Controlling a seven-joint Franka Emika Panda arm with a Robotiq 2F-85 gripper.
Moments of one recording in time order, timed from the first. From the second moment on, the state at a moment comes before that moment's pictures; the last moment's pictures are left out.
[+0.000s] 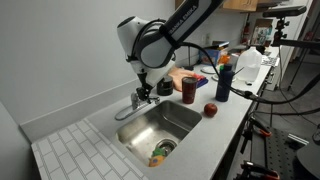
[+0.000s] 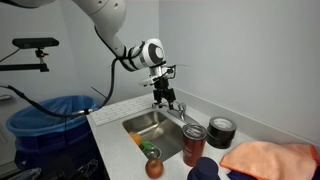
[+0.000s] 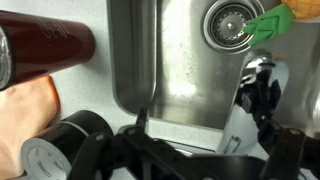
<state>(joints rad) 0.25 0.48 -0.05 -1.78 -0.35 2.14 0.55</state>
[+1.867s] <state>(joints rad) 0.19 0.51 0.01 -1.67 -0.06 2.14 0.41</state>
